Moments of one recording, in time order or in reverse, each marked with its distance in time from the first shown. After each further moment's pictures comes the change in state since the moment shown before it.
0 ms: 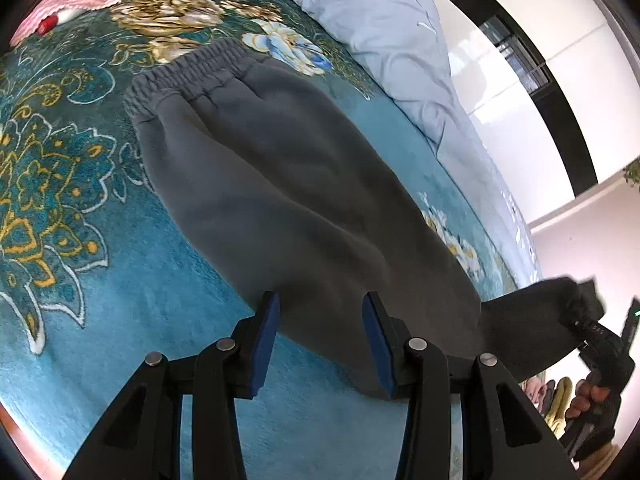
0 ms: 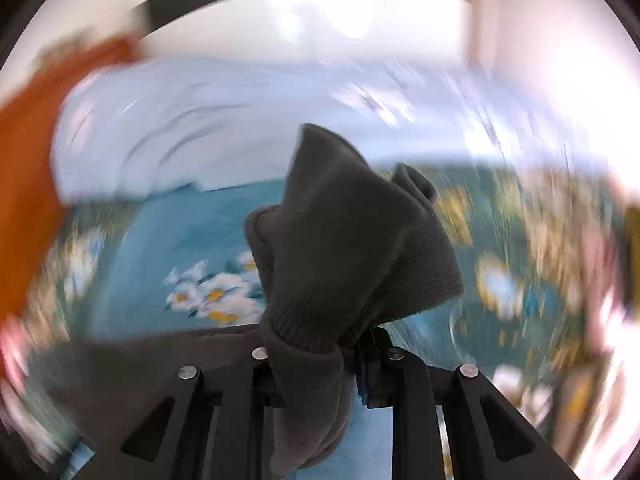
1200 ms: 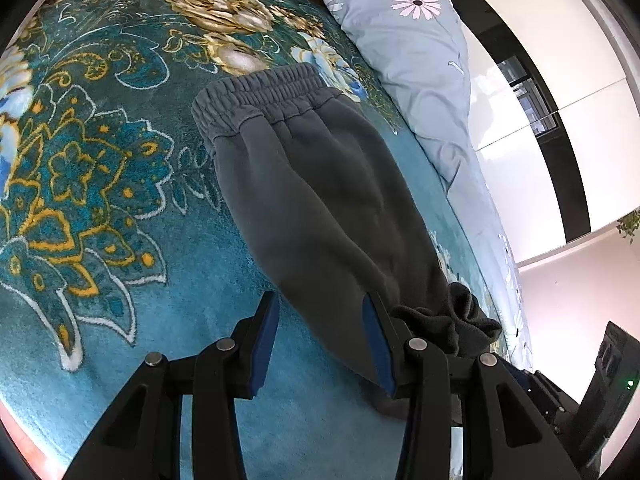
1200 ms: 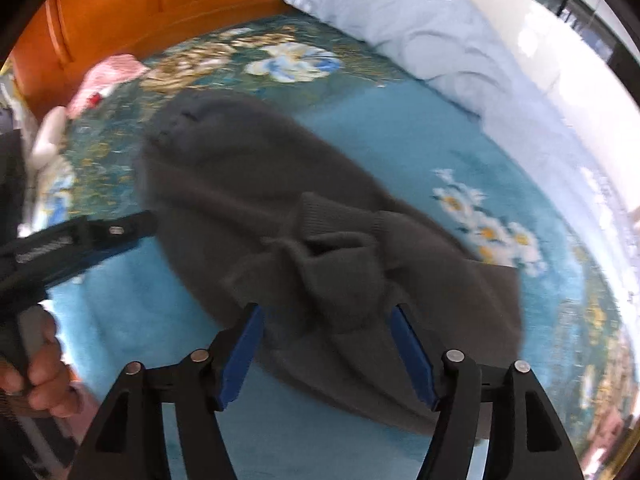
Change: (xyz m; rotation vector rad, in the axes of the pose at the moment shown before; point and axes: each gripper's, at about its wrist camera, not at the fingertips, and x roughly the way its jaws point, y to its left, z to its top) left arm -0.015 0.045 0.007 -0.128 -0.042 -0.051; right arm 0.012 0.238 -0.117 -0.687 0.211 0.295
